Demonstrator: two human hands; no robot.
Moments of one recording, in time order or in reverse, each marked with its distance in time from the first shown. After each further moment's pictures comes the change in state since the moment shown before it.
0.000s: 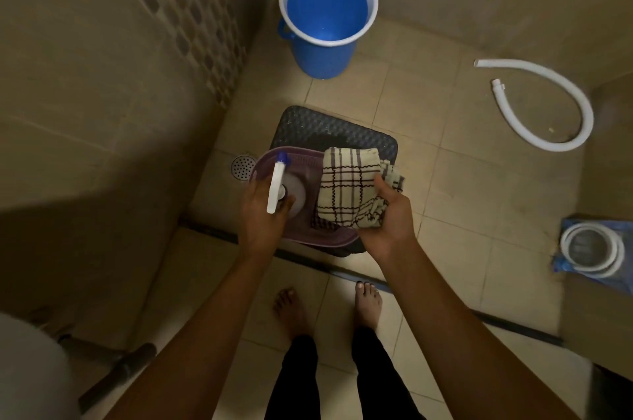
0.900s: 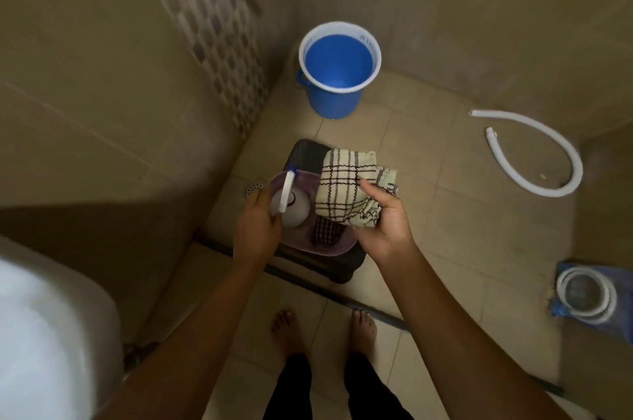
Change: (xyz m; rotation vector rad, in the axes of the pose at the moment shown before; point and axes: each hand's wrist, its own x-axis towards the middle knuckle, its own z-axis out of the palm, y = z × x) left_hand -0.015 0.035 -0.050 0.282 -0.085 0.080; right_hand -0.067 -0.040 0.039 0.012 -0.242 0.059
